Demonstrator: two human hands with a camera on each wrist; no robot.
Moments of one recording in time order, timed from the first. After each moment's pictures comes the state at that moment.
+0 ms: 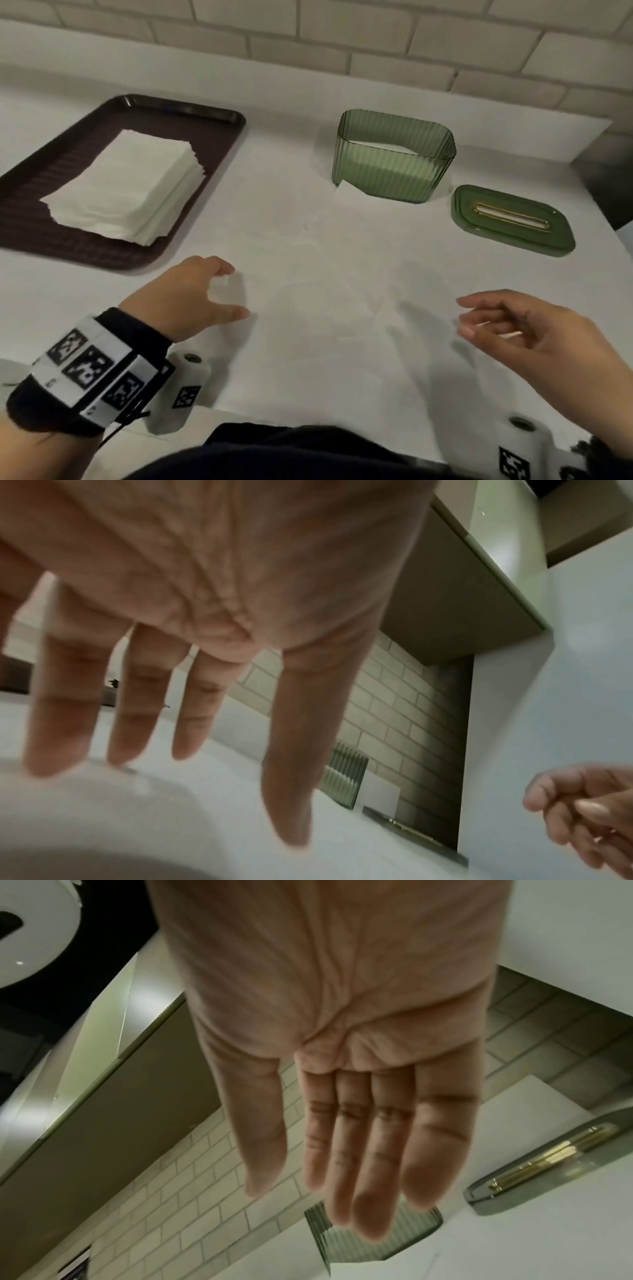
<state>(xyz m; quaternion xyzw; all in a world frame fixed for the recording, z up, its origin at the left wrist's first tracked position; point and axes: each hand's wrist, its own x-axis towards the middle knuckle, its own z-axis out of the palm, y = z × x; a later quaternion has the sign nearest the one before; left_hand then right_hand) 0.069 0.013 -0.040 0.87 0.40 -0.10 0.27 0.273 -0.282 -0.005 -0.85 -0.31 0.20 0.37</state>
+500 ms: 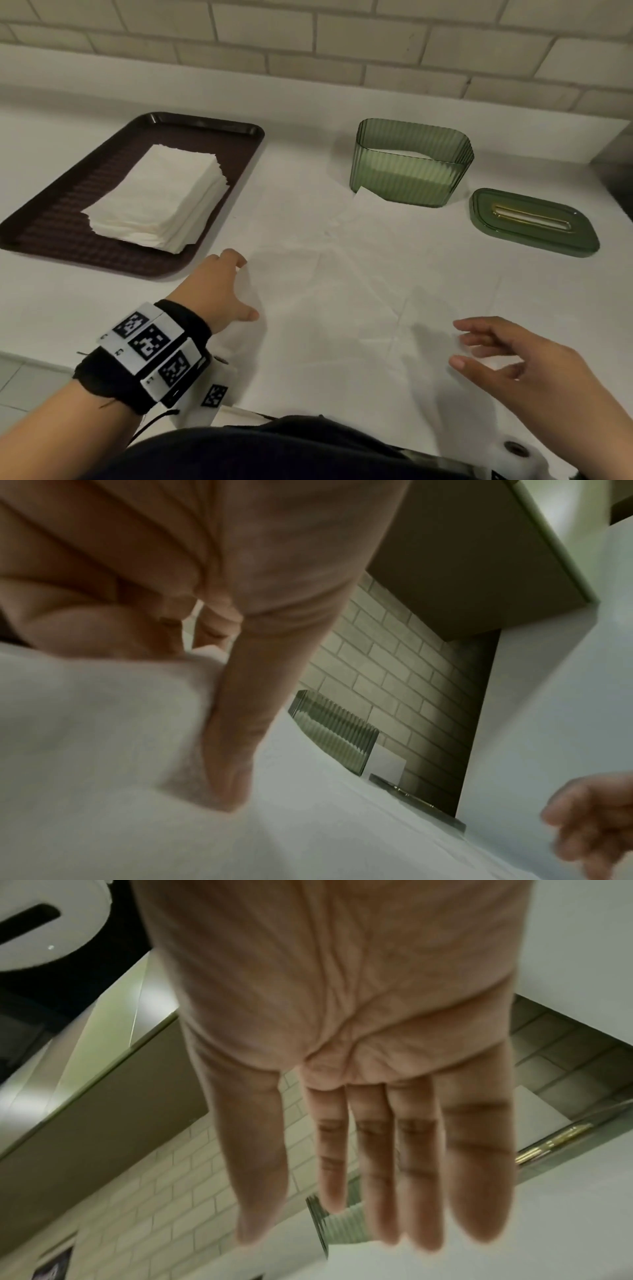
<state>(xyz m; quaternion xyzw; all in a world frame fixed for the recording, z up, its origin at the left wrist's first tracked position) 0.072 0.025 -0.044 0.86 0.43 -0.08 0.25 0.232 -0.272 -0.025 -0.89 -0.30 0.19 0.29</state>
